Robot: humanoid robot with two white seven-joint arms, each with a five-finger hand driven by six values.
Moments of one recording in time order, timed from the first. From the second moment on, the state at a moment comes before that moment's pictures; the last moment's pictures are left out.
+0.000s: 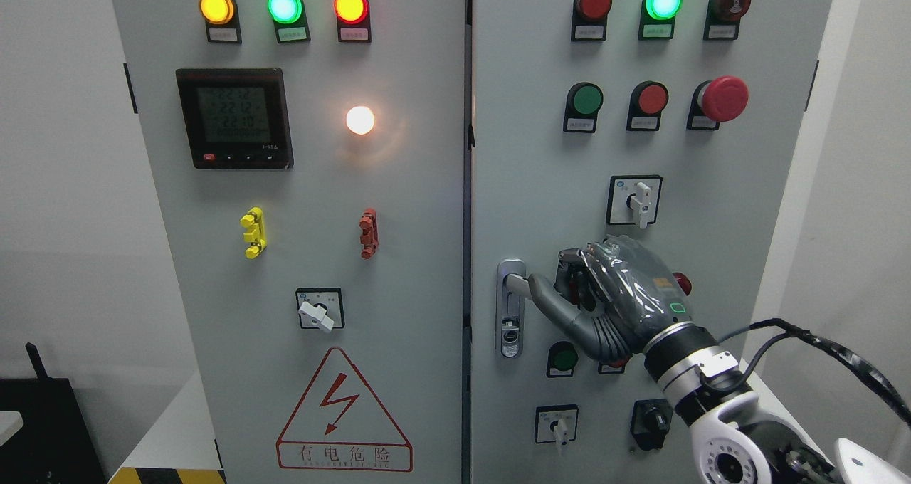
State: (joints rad) left arm 0.00 -0.05 -0.10 0.00 0.21 -0.11 0.00; right arm -0.95 -0.65 0.81 -1.94 0.22 0.57 -0.13
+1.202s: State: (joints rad) left arm 0.00 -0.05 -0.10 0.00 0.21 -0.11 0.00; right arm -0.98 -0.62 0.81 -1.94 0.22 0.57 -0.14
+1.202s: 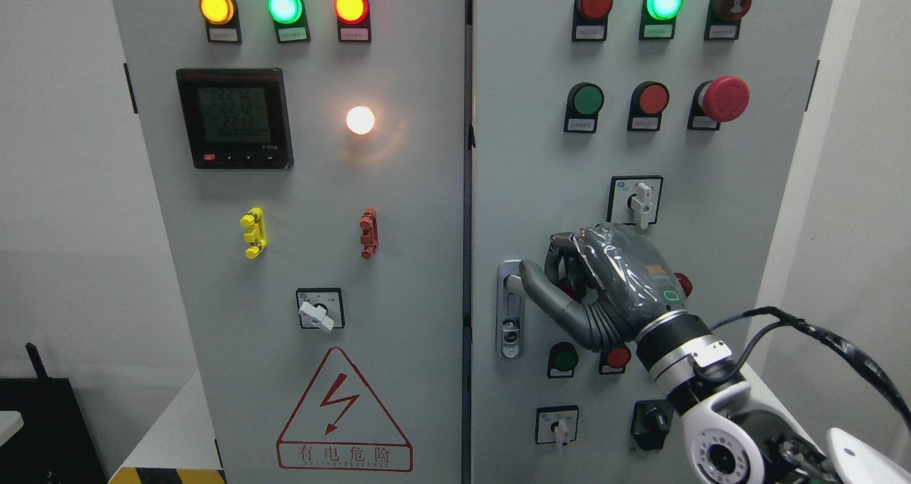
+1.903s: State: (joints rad) left arm 0.00 -0.05 -0.10 0.00 0.21 -0.11 0.00; right arm -1.03 -0.58 0.82 -1.94 0.23 0.57 -0.17
